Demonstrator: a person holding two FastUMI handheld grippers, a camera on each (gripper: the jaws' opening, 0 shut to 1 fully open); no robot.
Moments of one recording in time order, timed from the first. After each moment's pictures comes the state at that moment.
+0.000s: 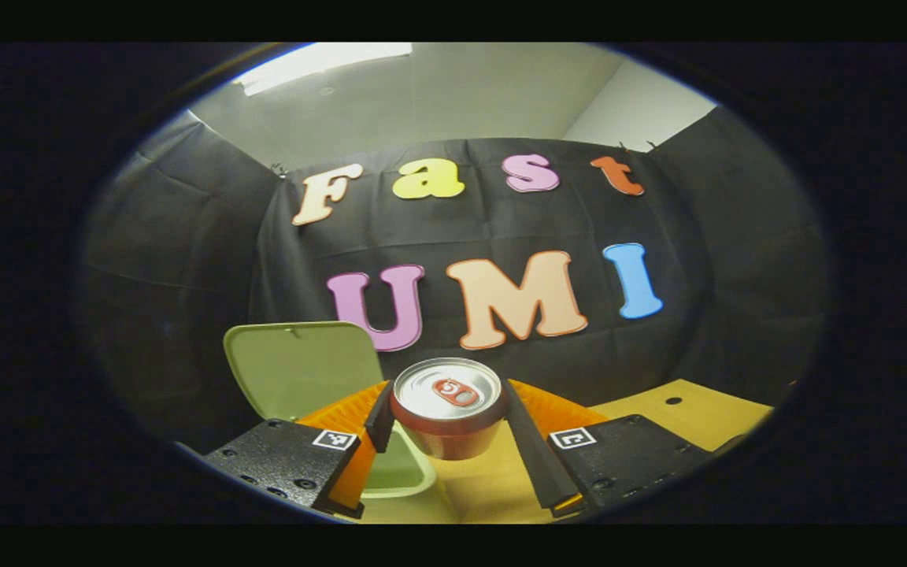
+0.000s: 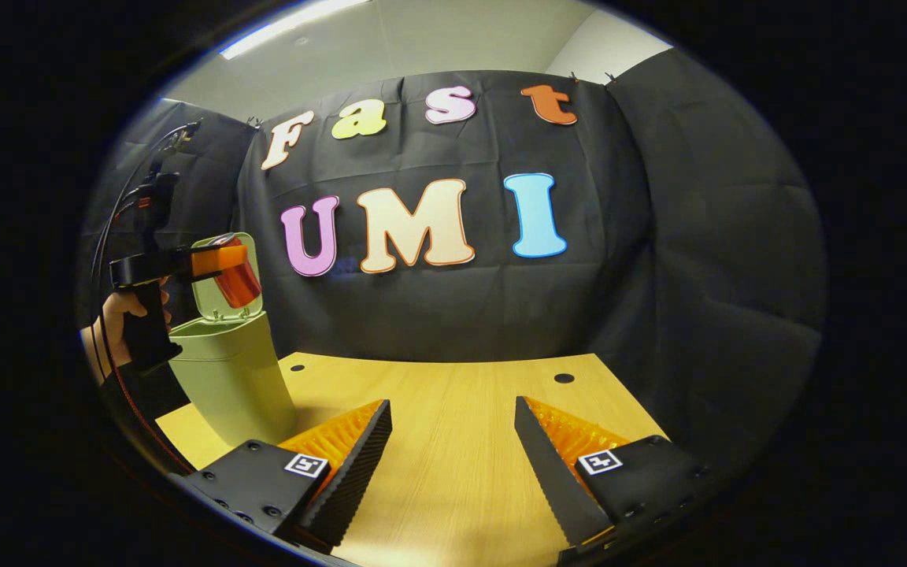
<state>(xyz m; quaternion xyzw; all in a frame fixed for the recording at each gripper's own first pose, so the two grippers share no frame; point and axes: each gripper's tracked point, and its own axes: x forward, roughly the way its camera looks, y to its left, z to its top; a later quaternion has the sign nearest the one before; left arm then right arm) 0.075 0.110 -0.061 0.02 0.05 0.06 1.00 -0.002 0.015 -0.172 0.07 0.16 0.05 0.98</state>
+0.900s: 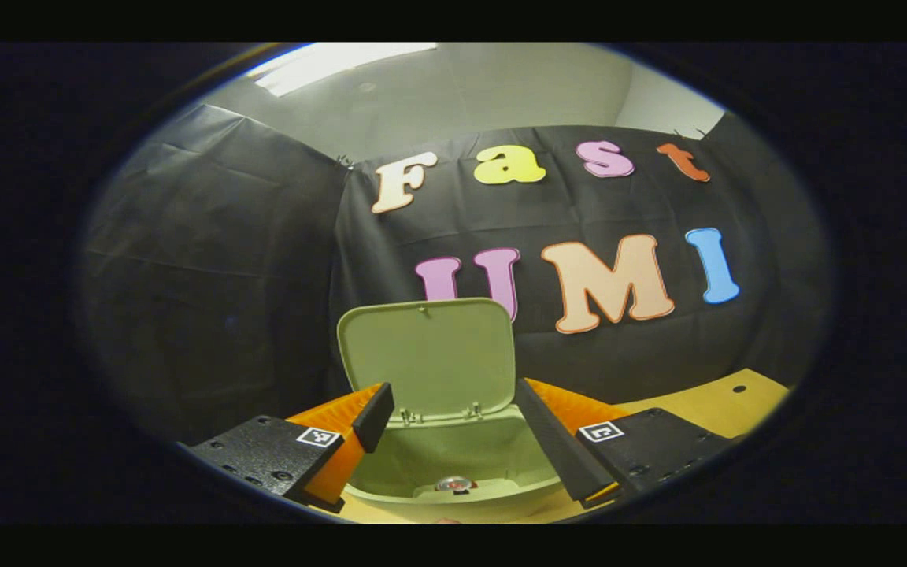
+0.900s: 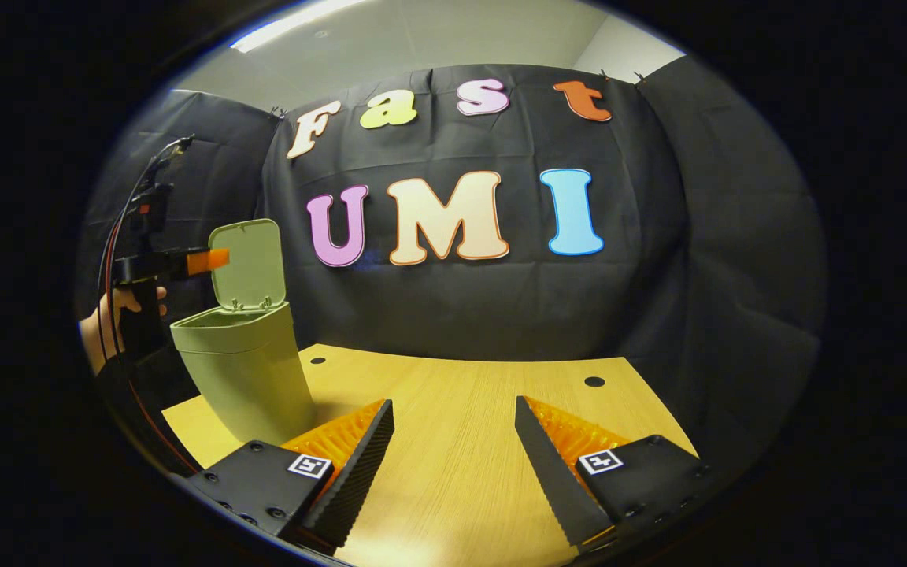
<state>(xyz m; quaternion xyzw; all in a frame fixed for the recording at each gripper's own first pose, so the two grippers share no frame) 0.055 0.210 -0.066 0.03 0.07 0.15 0.99 0.016 0.052 -0.173 0.05 0.17 0.08 0.98</state>
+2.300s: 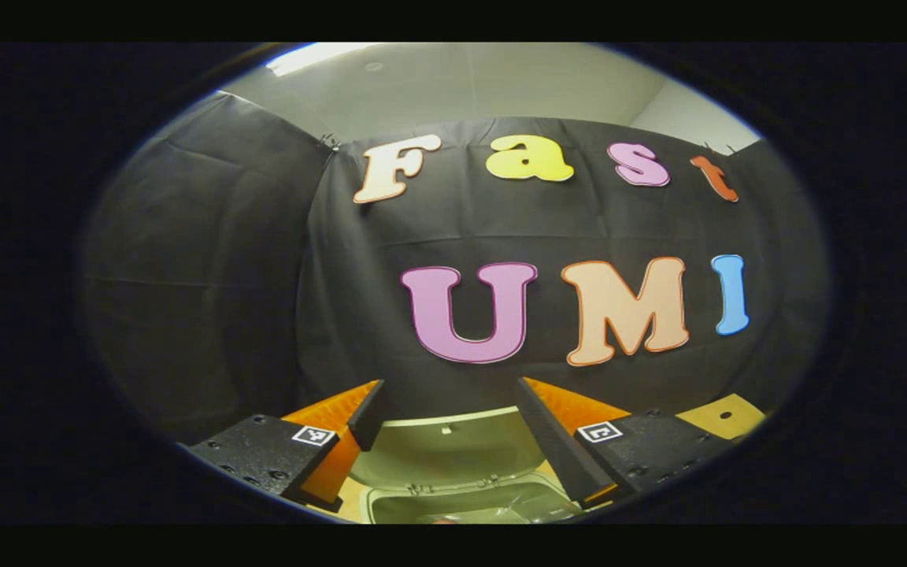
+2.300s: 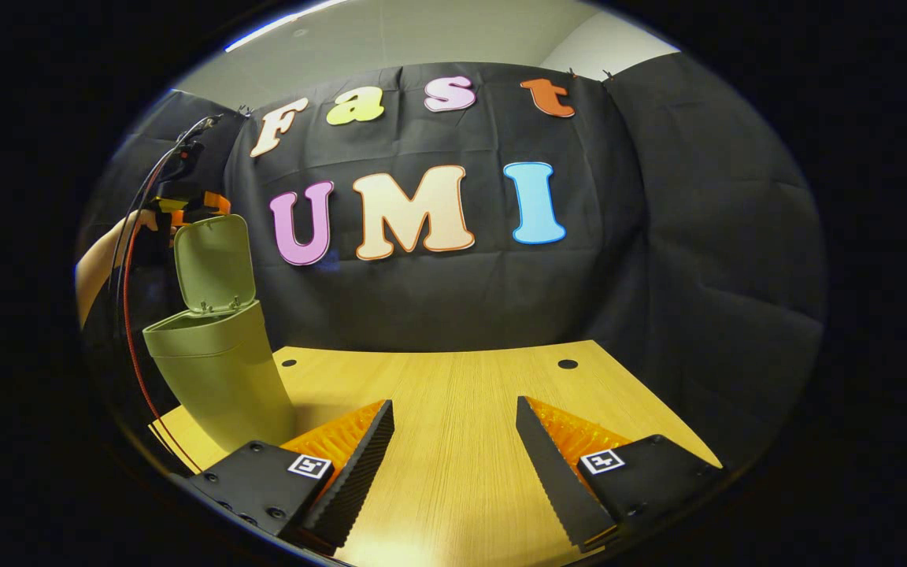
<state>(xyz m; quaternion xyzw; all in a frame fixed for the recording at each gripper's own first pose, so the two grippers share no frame) 0.169 0.275 -0.031 -0.01 0.09 0.12 0.99 0.002 0.061 -0.191 0.07 0.18 0.01 0.98</state>
